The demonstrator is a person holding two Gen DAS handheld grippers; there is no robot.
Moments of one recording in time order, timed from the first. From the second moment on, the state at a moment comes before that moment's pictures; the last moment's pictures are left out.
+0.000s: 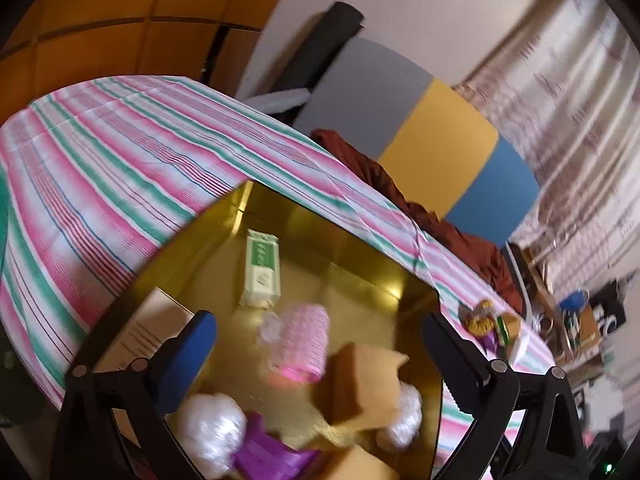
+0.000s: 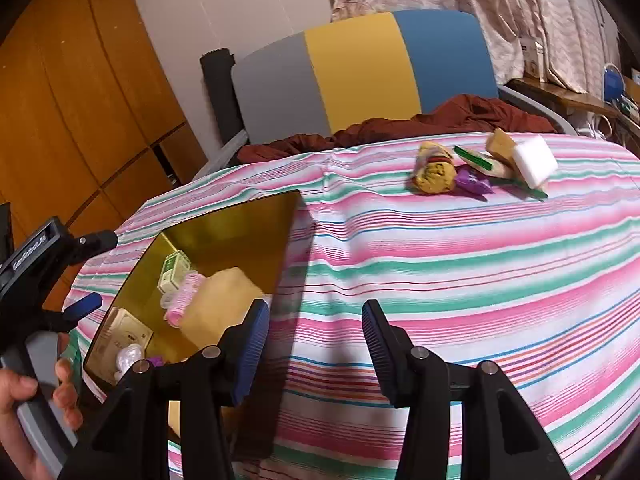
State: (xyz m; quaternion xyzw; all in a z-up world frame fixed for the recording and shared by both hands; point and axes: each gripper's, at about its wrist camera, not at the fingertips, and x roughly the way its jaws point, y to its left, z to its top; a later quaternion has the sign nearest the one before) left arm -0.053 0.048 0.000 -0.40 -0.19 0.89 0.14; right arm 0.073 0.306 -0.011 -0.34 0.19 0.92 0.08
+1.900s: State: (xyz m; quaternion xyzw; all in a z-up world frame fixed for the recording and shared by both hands) left arm 0.048 0.246 -0.024 -0.44 0.01 0.82 0.36; right arm 0.007 0.558 -0.058 -0.44 0.12 0.85 0.27
